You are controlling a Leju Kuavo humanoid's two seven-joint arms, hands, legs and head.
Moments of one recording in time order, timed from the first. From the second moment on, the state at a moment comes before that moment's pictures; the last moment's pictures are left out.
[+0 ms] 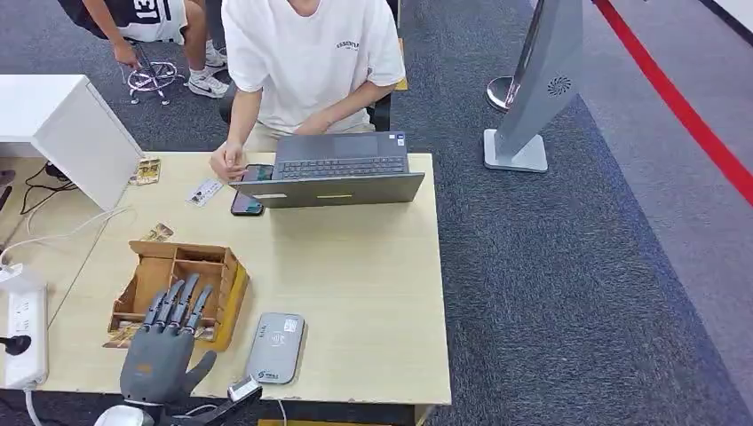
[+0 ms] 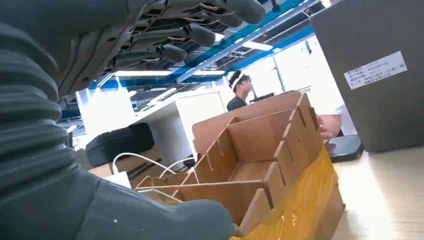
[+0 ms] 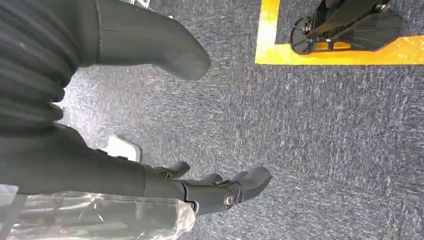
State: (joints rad) left arm 0.28 0.08 -0.04 -1.69 -1.57 0.32 -0.13; right arm 0.29 0.34 -0.51 -0.93 0.95 0.05 0.10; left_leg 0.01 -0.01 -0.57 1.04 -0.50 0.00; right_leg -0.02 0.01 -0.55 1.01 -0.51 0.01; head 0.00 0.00
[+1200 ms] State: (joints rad) left arm 0.28 0.08 -0.05 -1.69 -1.57 0.32 -0.13; right arm 0.29 0.34 -0.51 -0.93 0.95 0.05 0.10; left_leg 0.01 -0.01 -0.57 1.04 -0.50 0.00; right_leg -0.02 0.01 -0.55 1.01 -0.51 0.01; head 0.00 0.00
